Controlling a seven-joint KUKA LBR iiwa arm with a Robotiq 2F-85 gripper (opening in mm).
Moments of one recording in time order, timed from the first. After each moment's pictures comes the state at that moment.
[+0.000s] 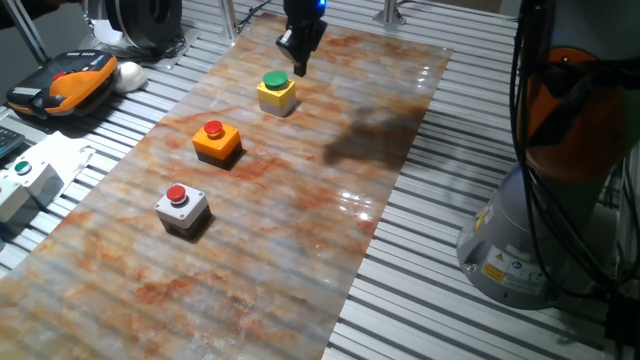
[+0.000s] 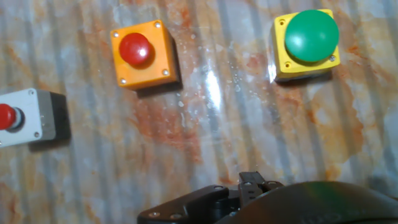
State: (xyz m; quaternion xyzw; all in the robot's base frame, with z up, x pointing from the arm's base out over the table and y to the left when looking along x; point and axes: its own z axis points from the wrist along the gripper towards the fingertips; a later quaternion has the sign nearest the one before) arm 0.482 -0.104 0.212 0.08 0.99 0.06 0.05
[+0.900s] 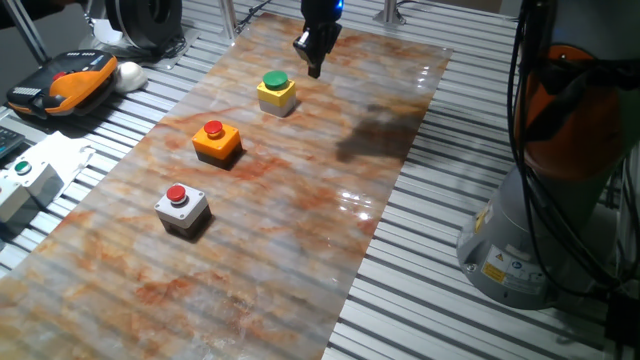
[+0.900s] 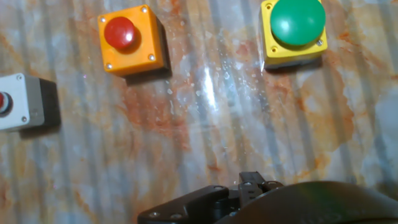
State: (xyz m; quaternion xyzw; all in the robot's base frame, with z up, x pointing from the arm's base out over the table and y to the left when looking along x) arm 0.458 -0.120 0.204 0.08 0.99 0.07 0.05
